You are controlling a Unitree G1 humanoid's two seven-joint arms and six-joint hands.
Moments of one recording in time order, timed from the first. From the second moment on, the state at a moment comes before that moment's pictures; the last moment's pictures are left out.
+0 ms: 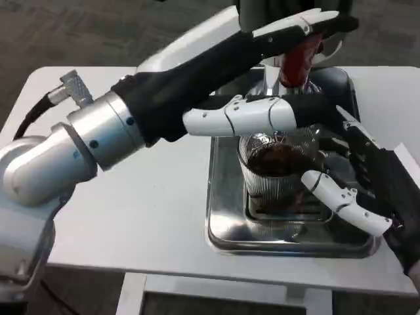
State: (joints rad) left arm -0.75 0.53 -0.07 -0.24 0.00 -0.07 -0.61; right arm -0.09 -0.24 -0.03 -0.55 -0.21 0.23 0.18
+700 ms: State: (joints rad) left arm -0.58 0.56 0.08 -0.42 -0.07 -0.04 -0.60; right arm -0.08 -0.24 -0.05 -0.56 -0.19 0.23 0.18
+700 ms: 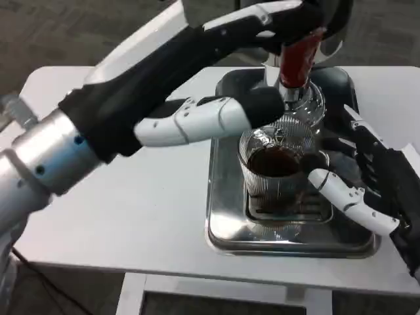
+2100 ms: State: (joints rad) left arm 0.05 0.56 0.38 -0.53 -0.07 -0.17 -0.50; right arm -0.07 -0.25 -0.05 -0.51 -0.13 0.18 0.18
